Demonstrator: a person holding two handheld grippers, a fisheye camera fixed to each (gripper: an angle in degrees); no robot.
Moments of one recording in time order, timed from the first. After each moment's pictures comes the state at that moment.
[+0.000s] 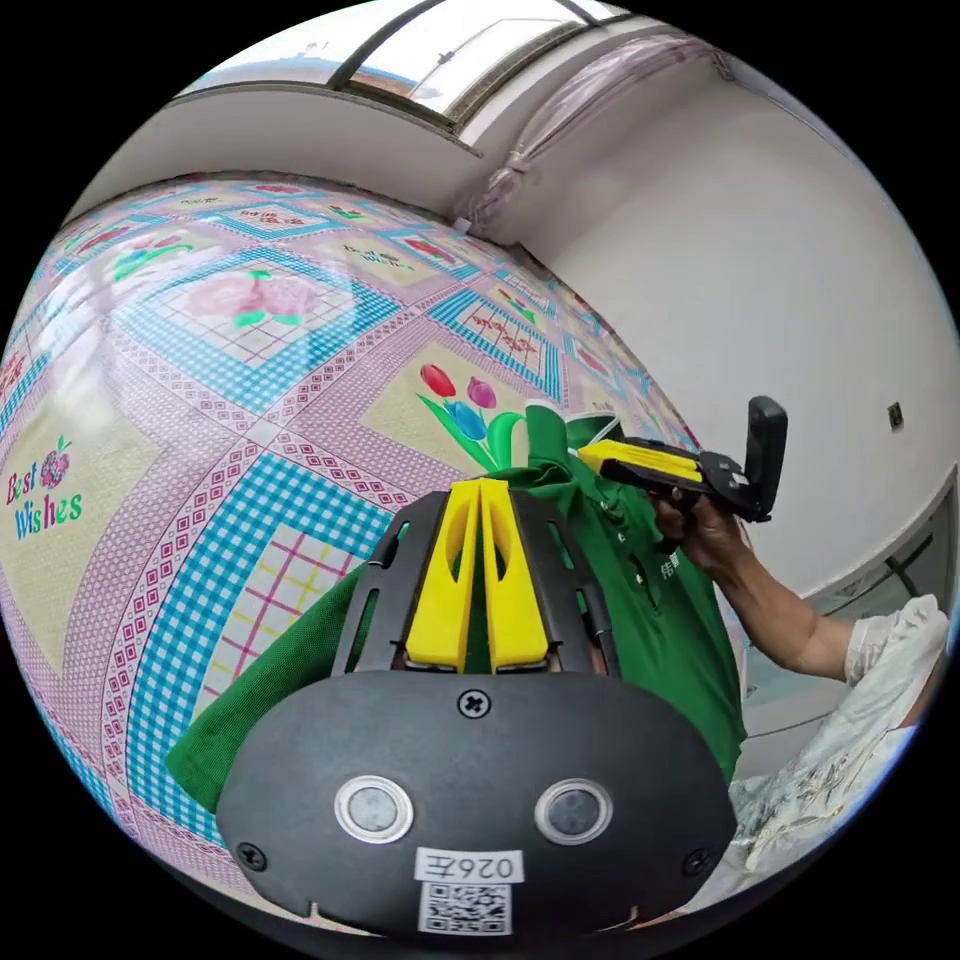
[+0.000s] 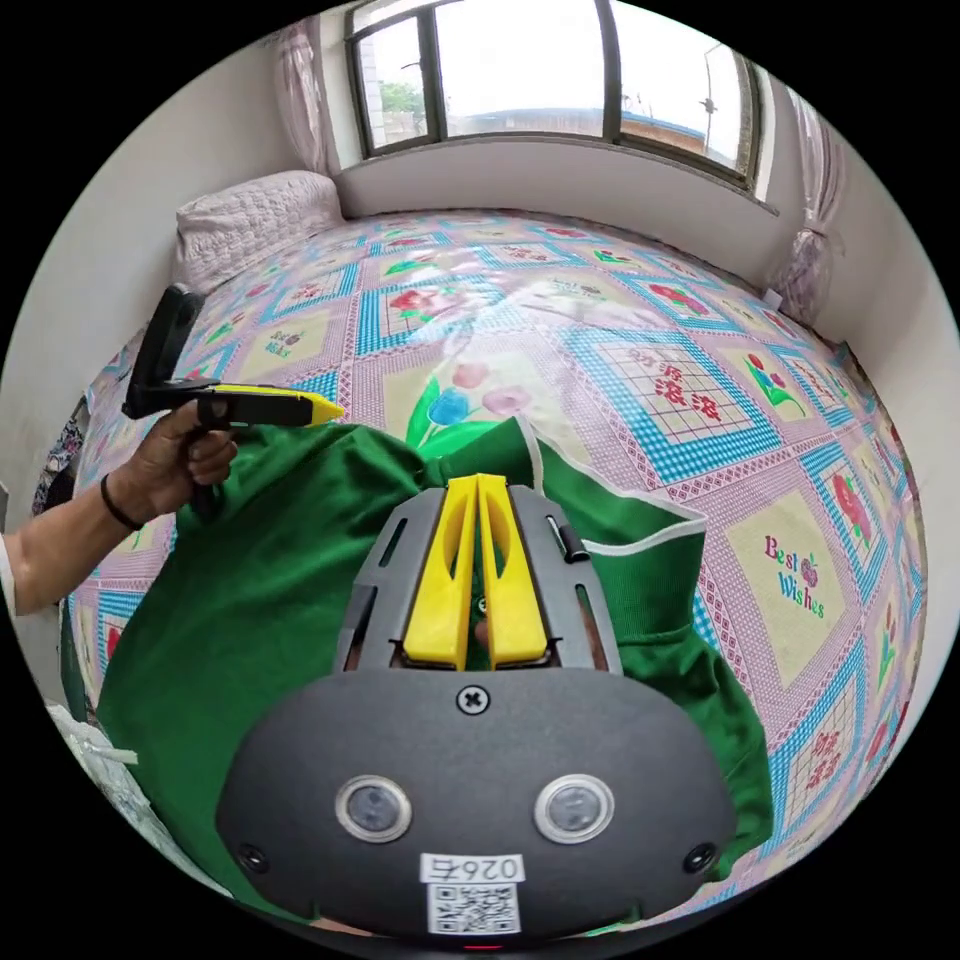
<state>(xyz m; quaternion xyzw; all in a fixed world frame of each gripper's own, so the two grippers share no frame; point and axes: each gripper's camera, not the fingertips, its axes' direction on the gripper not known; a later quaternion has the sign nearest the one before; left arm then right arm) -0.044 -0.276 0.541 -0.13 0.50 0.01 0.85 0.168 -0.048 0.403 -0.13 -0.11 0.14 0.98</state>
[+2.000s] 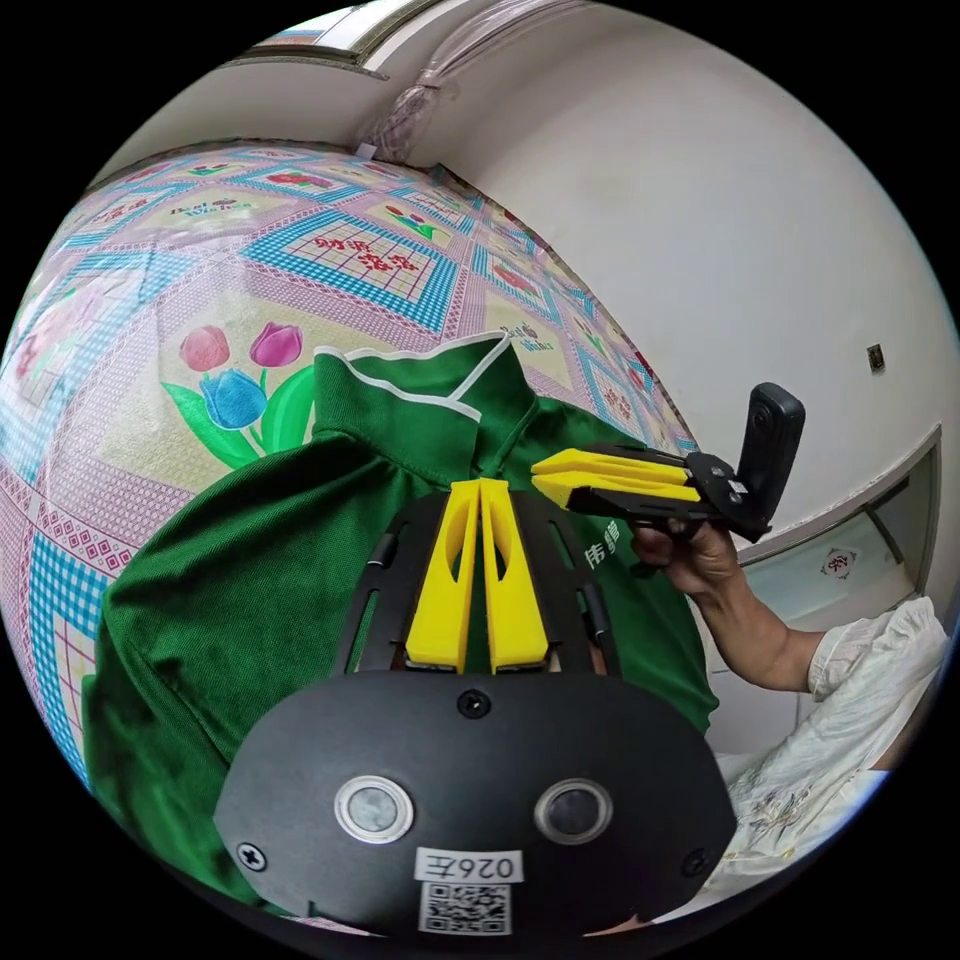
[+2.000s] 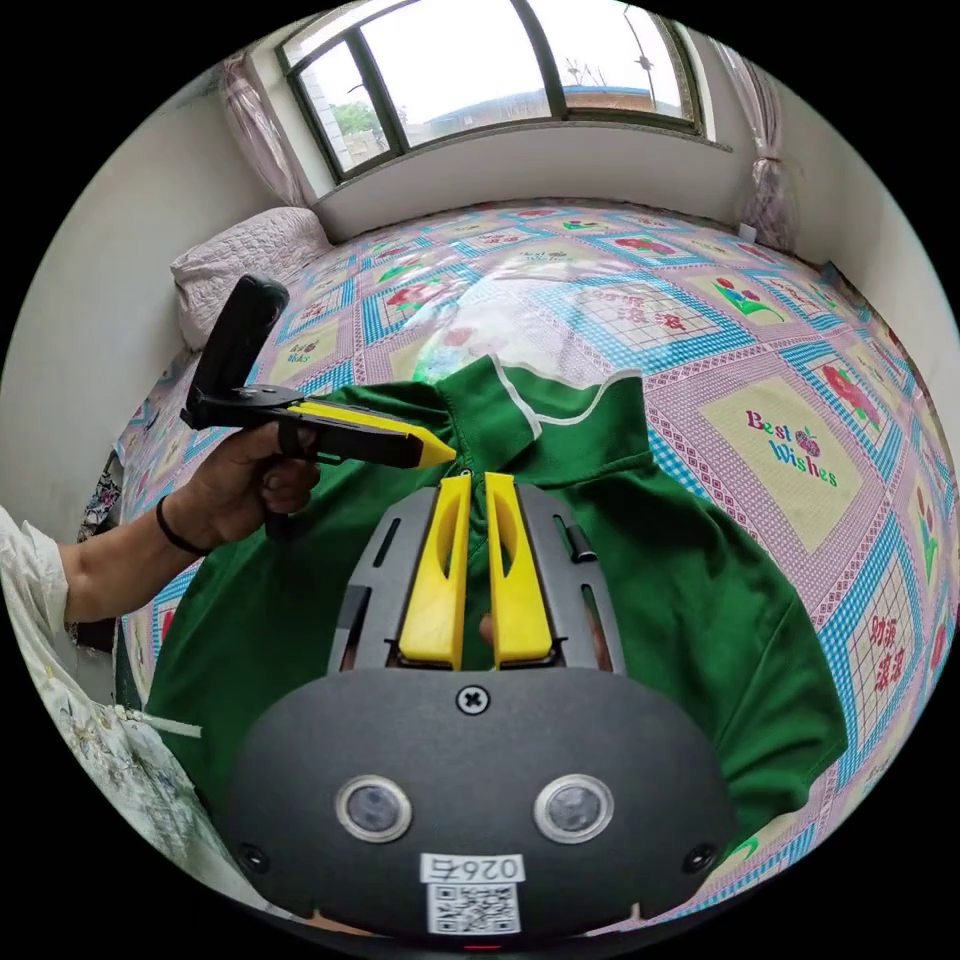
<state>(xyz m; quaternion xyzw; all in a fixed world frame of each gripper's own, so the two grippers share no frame) 0.060 -0.333 0.498 -0.16 0.58 0.09 0.79 0.172 0.012 0.286 -0.11 -0.16 0.25 0.95</state>
